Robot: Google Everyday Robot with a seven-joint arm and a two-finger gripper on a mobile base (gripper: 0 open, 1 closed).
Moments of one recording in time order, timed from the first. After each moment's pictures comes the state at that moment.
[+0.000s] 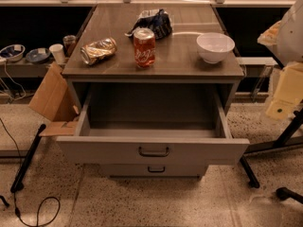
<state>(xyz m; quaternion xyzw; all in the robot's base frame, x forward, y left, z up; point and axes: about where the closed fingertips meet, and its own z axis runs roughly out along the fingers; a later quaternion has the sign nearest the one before) 0.438 -0.216 0.977 -0.60 0.78 -0.04 0.16</state>
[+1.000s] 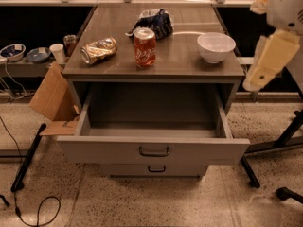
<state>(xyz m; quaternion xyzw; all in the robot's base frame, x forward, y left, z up) 0.488 -0.201 1.011 -0.60 0.77 -0.06 0.23</state>
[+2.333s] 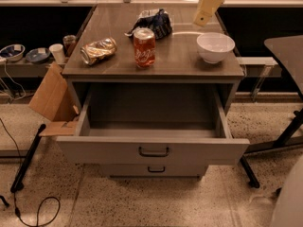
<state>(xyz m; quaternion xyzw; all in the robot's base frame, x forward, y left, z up) 0.700 -0.147 1.038 -0.58 0.73 -0.11 0.33</state>
